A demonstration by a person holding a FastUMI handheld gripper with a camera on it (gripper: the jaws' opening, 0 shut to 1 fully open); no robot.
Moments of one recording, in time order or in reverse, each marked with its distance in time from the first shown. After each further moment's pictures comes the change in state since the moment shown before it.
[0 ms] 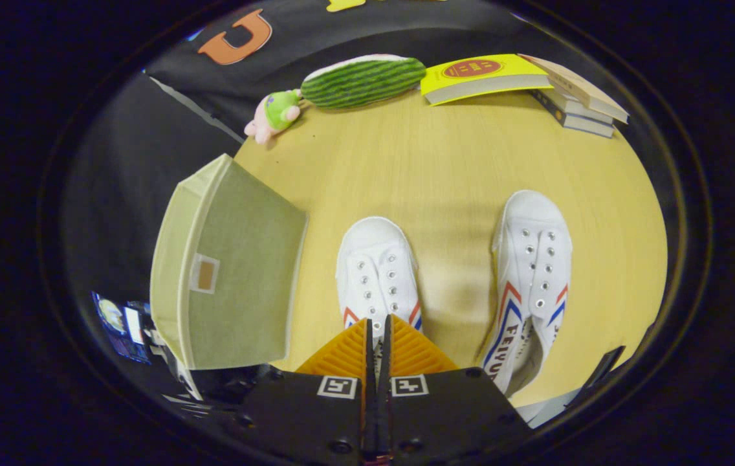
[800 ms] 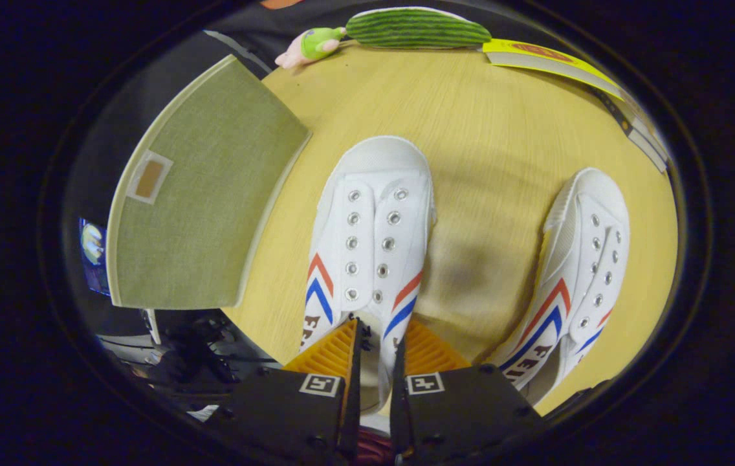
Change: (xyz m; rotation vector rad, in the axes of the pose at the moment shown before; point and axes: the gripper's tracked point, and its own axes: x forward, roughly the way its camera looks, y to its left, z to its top) arm 0.046 -0.017 -0.048 -0.177 0.207 0.110
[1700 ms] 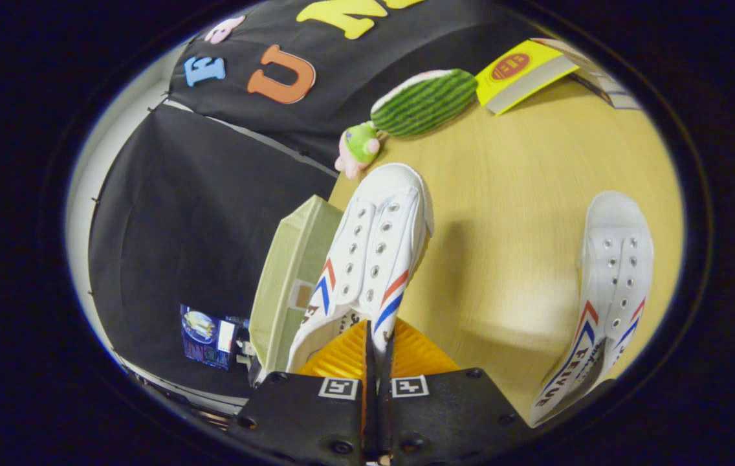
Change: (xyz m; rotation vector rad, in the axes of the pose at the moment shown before) arm -0.098 0.074 0.076 0.163 -0.398 0.428
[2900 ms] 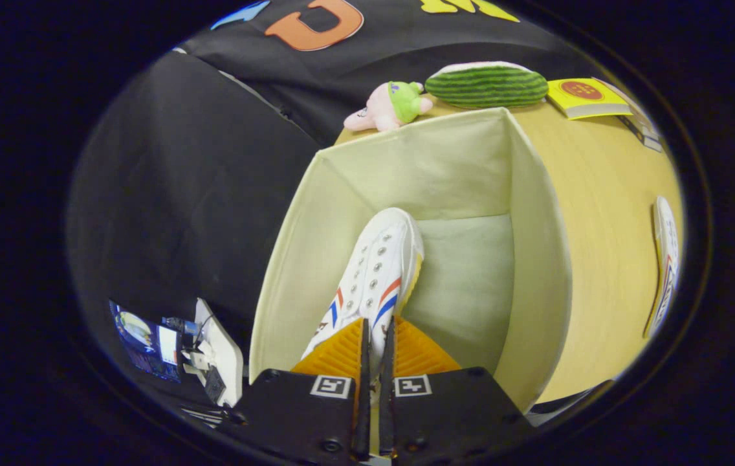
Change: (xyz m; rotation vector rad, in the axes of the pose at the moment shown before) arm 0.193 0.140 -0.078 -0.074 0.073 -0.319
